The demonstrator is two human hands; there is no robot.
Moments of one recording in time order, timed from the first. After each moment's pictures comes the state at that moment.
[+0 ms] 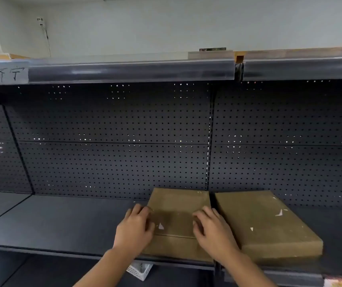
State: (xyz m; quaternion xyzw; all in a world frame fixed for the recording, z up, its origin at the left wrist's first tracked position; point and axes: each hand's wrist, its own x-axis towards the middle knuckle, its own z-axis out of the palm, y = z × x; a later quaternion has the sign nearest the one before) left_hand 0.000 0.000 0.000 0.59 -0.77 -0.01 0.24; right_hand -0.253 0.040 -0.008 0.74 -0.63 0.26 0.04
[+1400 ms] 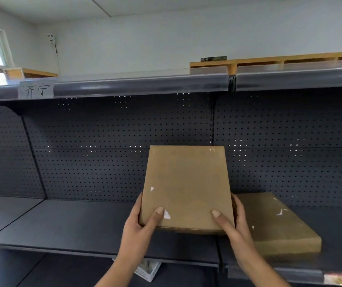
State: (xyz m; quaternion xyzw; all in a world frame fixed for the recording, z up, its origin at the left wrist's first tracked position) left_hand -0.003 0.072 0.043 0.44 -0.57 -0.39 0.57; right_hand -0.261 0.107 0.031 0.49 -0.44 0.65 -0.37
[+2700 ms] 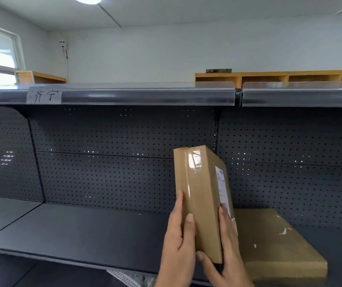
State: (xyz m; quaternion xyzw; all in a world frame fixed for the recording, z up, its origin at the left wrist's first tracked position) left_hand -0.094 0.122 0.080 0.36 -0.60 -0.41 0.59; right_hand -0.235 0.136 0.041 0.70 -0.49 0.51 -0.12
